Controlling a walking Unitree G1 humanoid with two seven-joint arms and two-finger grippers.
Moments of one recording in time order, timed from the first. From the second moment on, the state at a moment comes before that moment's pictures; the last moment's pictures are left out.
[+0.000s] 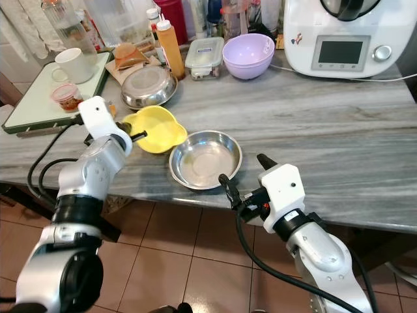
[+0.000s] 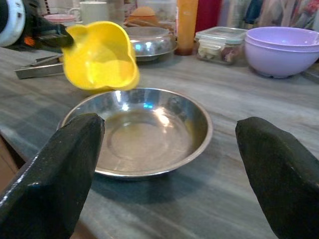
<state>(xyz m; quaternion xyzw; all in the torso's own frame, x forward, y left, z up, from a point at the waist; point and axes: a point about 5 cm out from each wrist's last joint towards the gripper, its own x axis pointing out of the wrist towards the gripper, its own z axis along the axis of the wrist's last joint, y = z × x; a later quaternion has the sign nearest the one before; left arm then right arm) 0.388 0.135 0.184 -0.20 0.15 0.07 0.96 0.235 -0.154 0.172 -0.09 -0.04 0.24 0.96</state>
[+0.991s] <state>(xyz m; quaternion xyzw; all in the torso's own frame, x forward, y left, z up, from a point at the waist) 0.392 0.143 0.201 -0.16 0.17 0.08 0.97 0.238 -0.140 0.173 -0.08 -0.05 0.27 0.96</state>
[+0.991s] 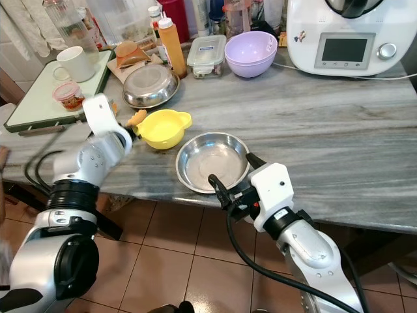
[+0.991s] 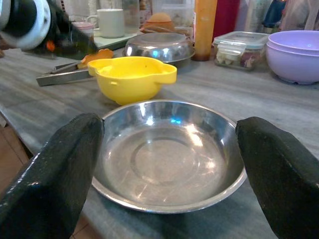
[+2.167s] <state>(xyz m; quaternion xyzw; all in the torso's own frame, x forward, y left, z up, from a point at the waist) 0.257 0.167 0.149 0.00 -0.03 -0.03 1.00 0.263 -0.172 0.177 -0.15 -0.09 0.10 0.98</state>
